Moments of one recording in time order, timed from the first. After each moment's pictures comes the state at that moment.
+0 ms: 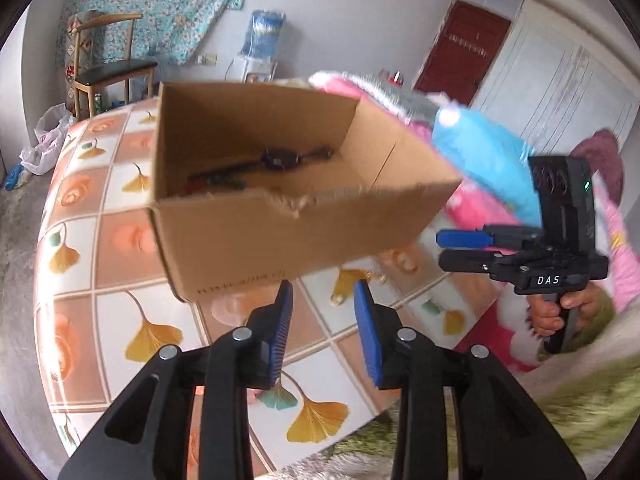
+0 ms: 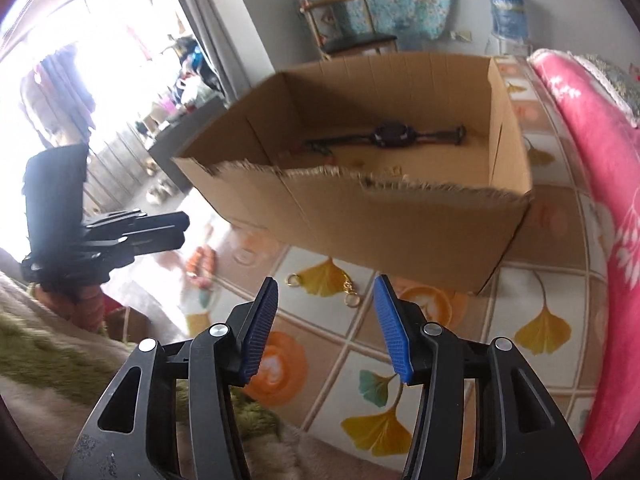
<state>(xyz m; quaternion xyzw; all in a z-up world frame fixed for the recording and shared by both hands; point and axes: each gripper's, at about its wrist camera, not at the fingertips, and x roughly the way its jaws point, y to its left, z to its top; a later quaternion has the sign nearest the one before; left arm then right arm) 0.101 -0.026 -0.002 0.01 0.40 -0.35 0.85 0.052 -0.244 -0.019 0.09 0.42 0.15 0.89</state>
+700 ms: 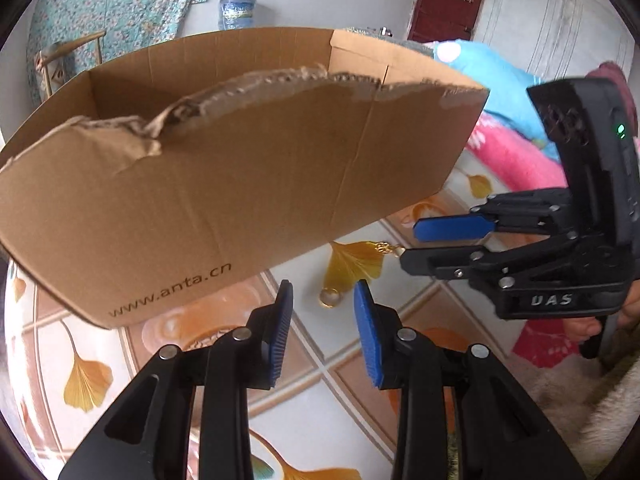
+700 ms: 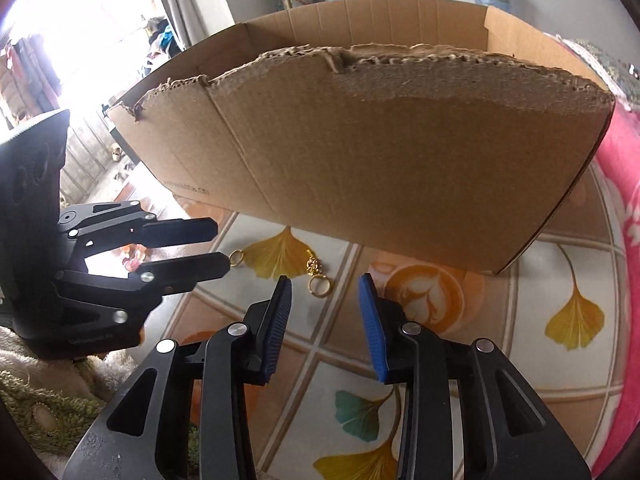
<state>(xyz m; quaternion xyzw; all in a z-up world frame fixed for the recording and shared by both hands) 0.114 -0.107 -0.066 0.11 0.40 -0.35 0.84 0.074 -0.234 -0.071 0.07 0.44 0.10 0.89</state>
